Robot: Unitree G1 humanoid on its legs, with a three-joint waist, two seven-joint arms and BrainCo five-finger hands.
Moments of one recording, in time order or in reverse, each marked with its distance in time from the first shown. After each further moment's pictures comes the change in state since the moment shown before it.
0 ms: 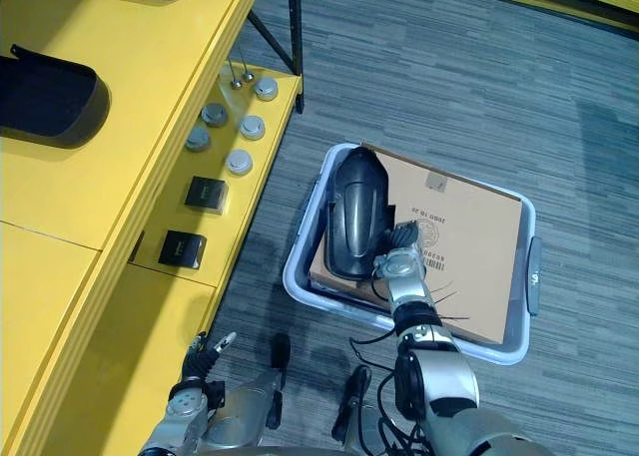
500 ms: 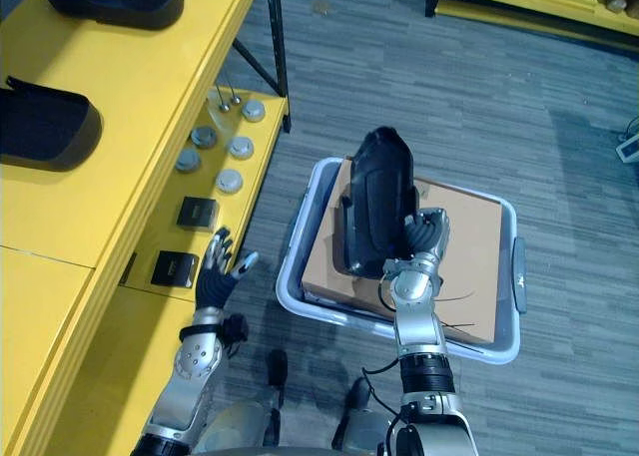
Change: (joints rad) left arm -0.171 -0.031 -0.225 -0.584 0.082 -0.051 0.046; right arm 0.159 0.086 0.191 -0.467 -0.037 -0.059 -0.060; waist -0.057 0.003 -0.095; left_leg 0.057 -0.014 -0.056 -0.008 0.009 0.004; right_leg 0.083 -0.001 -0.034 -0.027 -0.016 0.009
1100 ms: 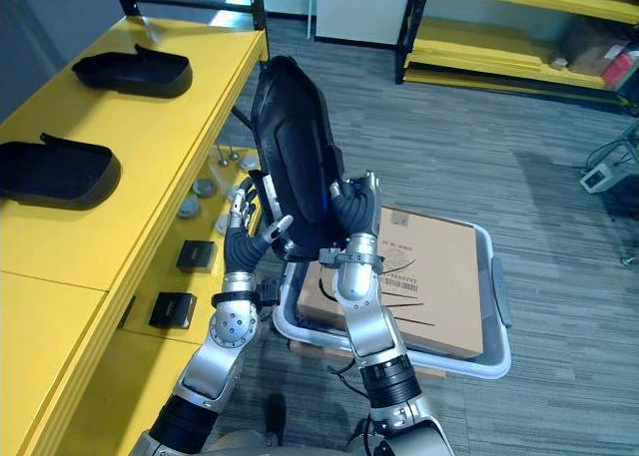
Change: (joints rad) left arm -0.050 -0.023 -0.052 0.061 0.109 0.079 0.174; right arm 0.045 0.035 0.273 -0.162 0.027 -0.040 0.000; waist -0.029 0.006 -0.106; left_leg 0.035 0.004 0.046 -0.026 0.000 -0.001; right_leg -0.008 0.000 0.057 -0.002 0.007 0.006
